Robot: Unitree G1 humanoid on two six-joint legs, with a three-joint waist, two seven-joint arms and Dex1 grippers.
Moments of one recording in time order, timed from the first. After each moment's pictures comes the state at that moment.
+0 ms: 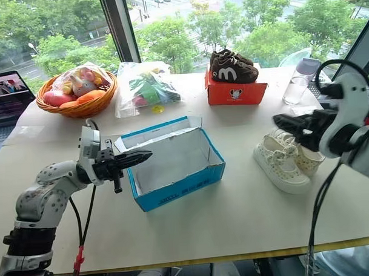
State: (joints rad) left arm -0.17 0.55 0.42 -0.21 -0.60 0.41 -0.72; right arm 0.02 -0.86 -0.20 -0.55 0.73 0.72 0.09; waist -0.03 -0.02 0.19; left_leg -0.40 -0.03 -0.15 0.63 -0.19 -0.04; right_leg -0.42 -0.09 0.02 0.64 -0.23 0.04
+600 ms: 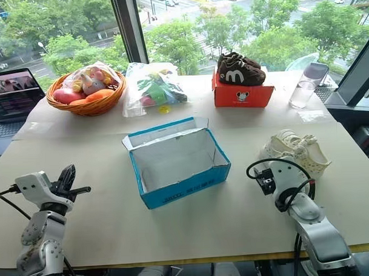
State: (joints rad) left arm -0.05 0.20 0.49 0.00 -0.33 0.10 -0.16; right arm -0.06 -0.55 -0.03 -0.14 0.16 0.28 0.08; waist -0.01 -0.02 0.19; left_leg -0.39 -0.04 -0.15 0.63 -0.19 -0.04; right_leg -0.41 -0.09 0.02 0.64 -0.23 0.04
